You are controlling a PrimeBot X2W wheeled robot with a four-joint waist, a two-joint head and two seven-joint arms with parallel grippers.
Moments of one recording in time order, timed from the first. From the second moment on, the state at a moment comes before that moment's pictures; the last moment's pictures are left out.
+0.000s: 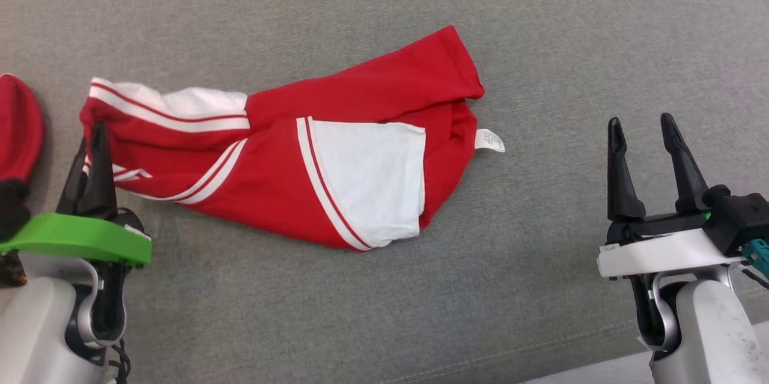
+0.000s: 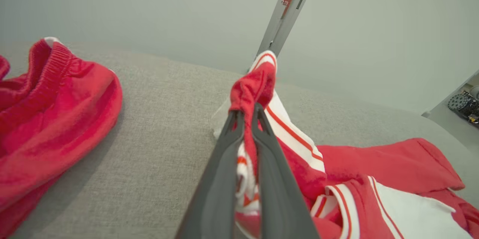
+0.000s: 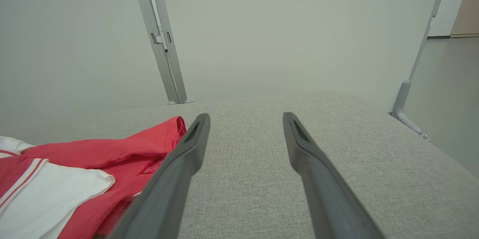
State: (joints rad) left arm -0.37 0.51 -0.35 0.23 -0.95 0.08 -0.26; right arm -0.18 -0.05 -0.06 0.04 0.14 0.13 -0.26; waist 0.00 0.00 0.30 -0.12
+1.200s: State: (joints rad) left arm -0.67 0.46 -0.42 0.64 -0.54 0.03 0.09; right arm -0.21 -0.05 -0.01 0.05 0.12 0.13 -0.26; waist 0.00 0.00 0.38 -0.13
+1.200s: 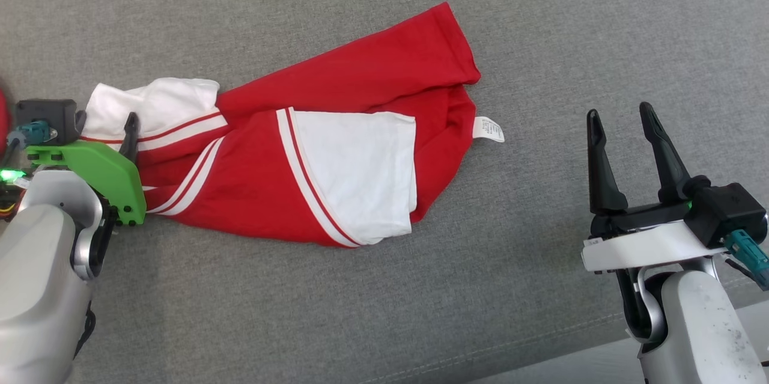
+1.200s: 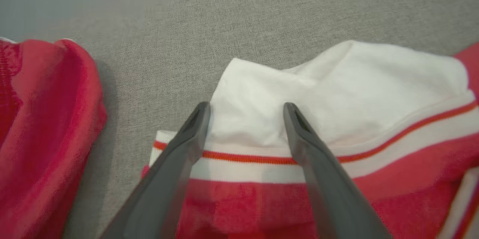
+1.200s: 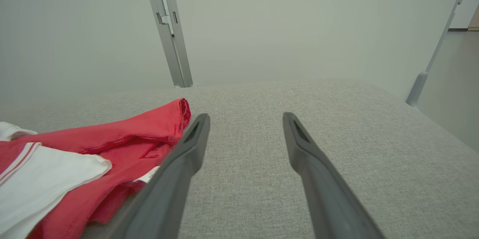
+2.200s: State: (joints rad) left arm -0.21 0.43 -0.55 0.10 -0.49 0.18 -0.03; right arm -0.21 -0.05 -0.02 0.05 0.12 0.13 -0.26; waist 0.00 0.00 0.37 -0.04
